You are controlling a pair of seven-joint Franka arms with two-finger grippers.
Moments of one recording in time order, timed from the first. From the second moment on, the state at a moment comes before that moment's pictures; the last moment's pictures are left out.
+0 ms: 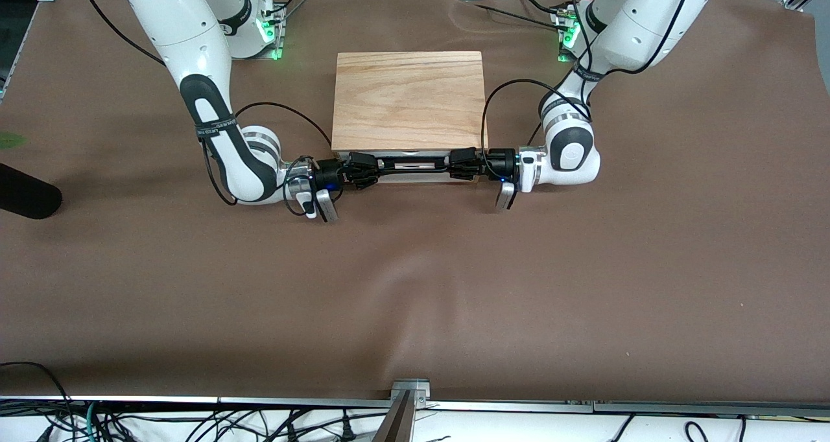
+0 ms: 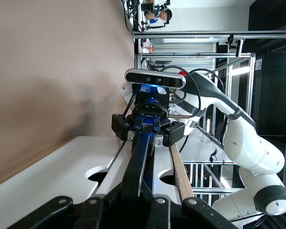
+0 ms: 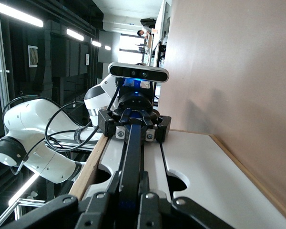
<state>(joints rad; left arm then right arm) -0.18 0.60 -0.24 -2.11 -1.84 1.89 1.18 0.35 0.68 0.03 -1.95 1.71 1.72 -1.19</state>
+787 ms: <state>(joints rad) -0.18 0.63 -0.22 -2.03 -1.79 1.90 1.05 0.34 0.72 0.03 -1.84 1.67 1.72 -1.09</state>
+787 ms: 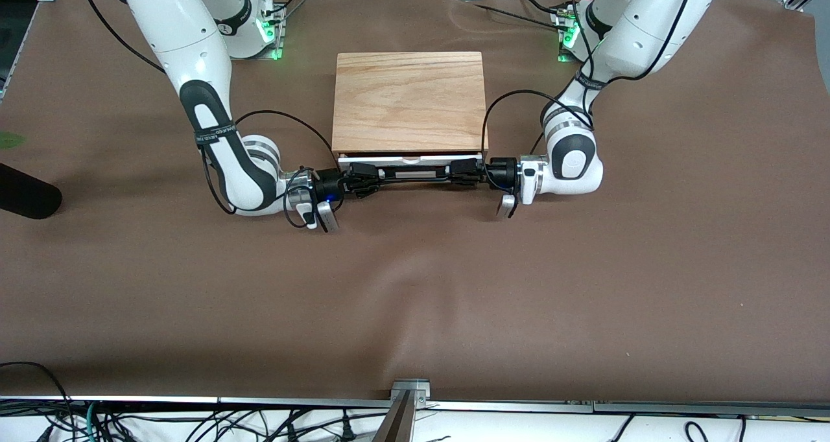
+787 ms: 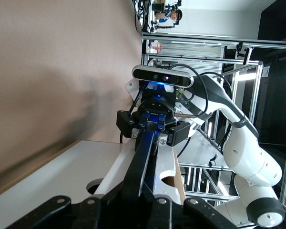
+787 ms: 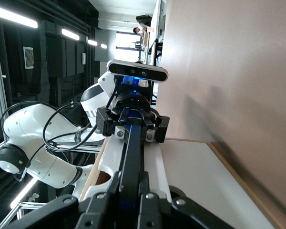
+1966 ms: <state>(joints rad) -0.19 0.72 -0.19 -1.84 -1.71 1.93 0.90 0.33 0.85 0.01 -1.61 1.65 1.72 -0.97</state>
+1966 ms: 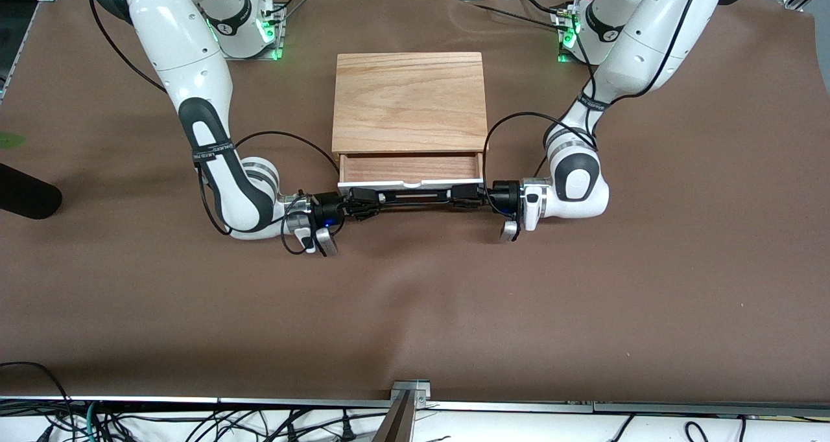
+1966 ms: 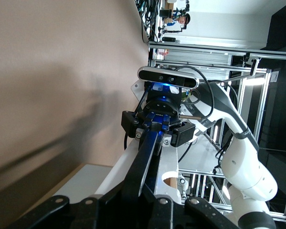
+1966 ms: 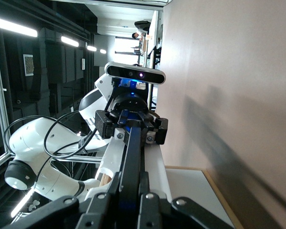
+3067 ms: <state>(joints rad) -0.20 0.82 -0.15 -1.65 -1.70 1.93 0.80 0.32 0.97 0.00 -1.38 1.66 1.75 -0.85</state>
